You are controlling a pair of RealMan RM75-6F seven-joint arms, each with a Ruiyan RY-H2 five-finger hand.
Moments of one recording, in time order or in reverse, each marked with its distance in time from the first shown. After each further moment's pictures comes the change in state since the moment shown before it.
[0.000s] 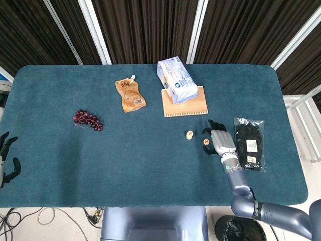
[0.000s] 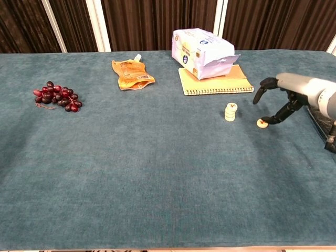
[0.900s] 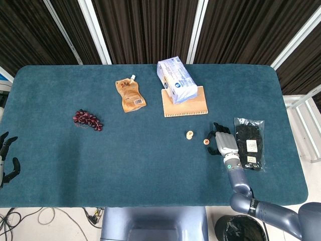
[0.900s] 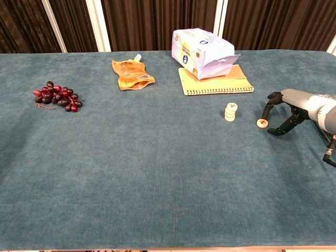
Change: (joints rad) left arm 0.000 0.002 -0.003 0.001 -0.005 -0.002 -0.001; right arm -0.033 -0.103 0.019 0.219 -0.020 -0.090 0.041
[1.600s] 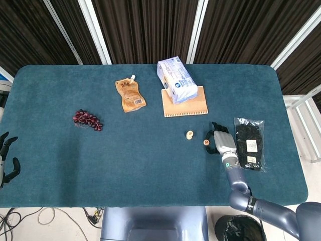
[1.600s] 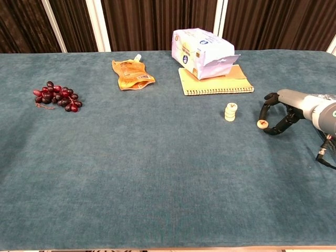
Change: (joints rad) left arm -0.001 0.000 0.000 0.000 -0.003 -0.003 0.003; right arm 0.007 -0.023 0.033 0.035 0.019 -0.040 -0.008
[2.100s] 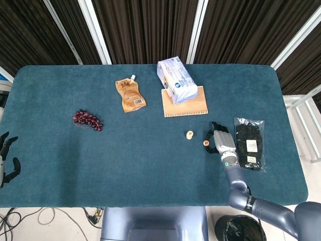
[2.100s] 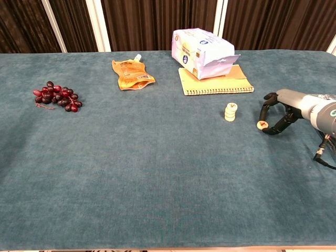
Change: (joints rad) left arm 0.000 0.000 0.000 0.000 0.000 0.000 -0.003; right arm 0.002 -0.012 0.011 0.014 0.007 -0.007 -0.008
